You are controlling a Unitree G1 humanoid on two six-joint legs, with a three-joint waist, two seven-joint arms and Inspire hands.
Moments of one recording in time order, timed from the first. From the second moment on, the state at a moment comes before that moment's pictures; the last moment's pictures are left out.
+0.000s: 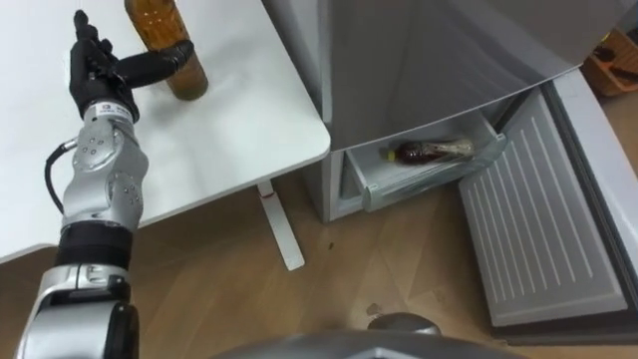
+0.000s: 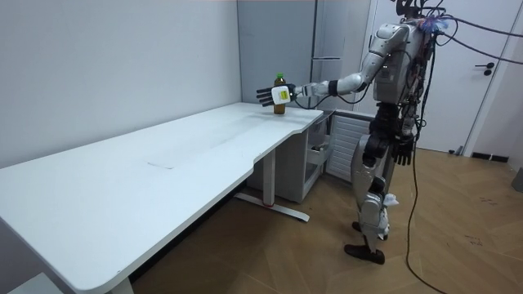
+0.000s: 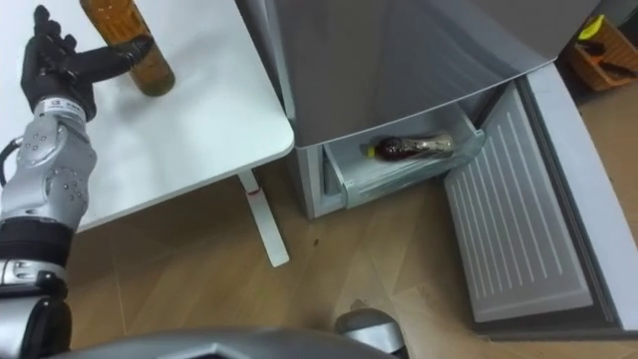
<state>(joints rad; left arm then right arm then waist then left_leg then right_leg) -0.28 0.30 0.14 0.47 -0.48 -0.01 0.25 0.12 -0.24 -0.18 1.37 -0.14 0.11 0.03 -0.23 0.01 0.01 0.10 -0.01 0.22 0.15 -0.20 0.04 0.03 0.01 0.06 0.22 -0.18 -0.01</state>
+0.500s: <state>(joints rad) -0.30 0.34 0.16 0.50 -0.52 0.00 0.25 0.11 -0.25 -0.18 1.37 -0.14 0.11 0.03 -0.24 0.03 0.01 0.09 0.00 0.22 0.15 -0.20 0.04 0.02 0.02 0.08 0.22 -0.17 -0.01</state>
